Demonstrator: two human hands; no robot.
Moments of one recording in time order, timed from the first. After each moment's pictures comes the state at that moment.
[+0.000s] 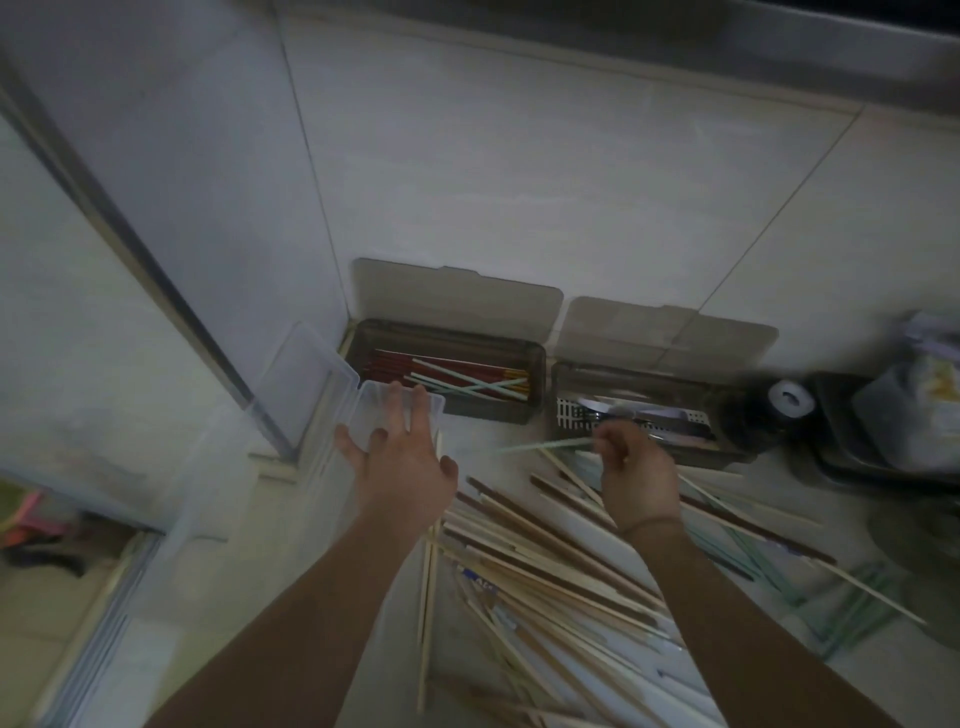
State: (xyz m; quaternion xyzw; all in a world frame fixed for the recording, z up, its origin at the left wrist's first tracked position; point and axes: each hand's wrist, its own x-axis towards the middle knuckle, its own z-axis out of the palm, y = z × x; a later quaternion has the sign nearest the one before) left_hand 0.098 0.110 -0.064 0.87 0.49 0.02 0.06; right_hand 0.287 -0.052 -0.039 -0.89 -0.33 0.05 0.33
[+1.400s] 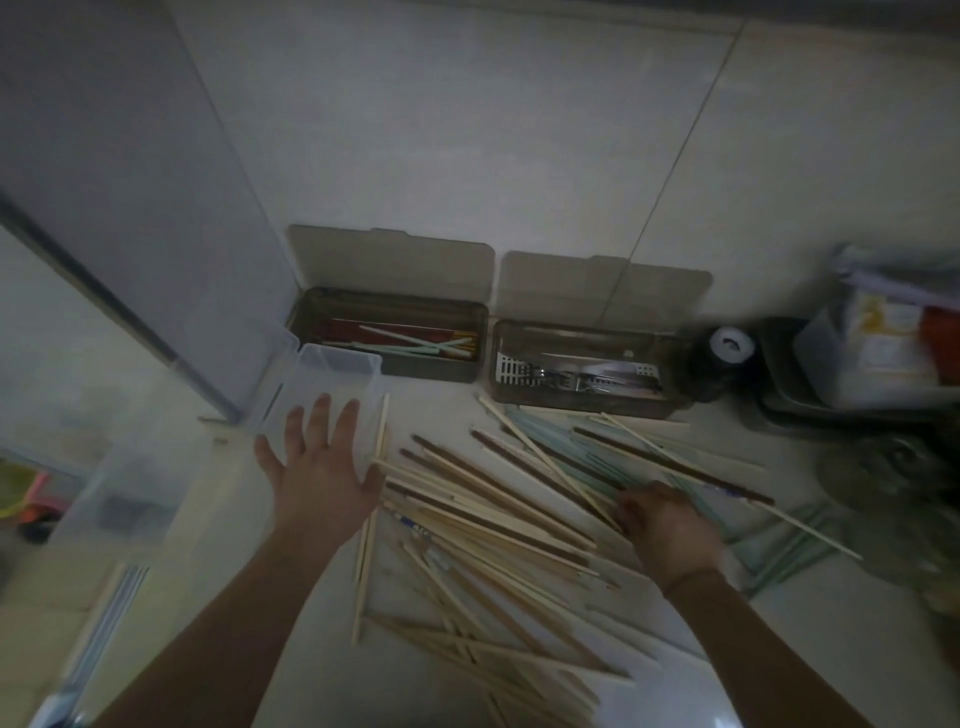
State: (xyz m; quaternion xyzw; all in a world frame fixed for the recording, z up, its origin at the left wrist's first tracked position) left_hand 0.059 0.058 -0.063 0.86 0.51 0.02 0.03; right_hand 0.328 -0.205 -0.085 -0.91 -0.39 0.10 0.09
